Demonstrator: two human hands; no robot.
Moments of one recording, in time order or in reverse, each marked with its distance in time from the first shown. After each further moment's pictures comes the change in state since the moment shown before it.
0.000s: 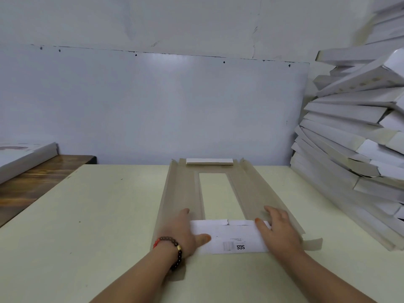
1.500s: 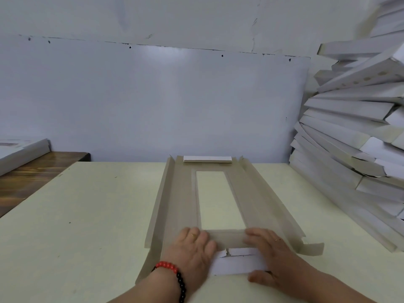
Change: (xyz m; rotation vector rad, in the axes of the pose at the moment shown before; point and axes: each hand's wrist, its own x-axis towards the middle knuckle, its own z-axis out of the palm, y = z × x) left_hand -0.040 0.018 0.019 0.944 -0.045 0.643; right_hand -0.030 0.016 -0.024 -0.442 -0.445 -0.748
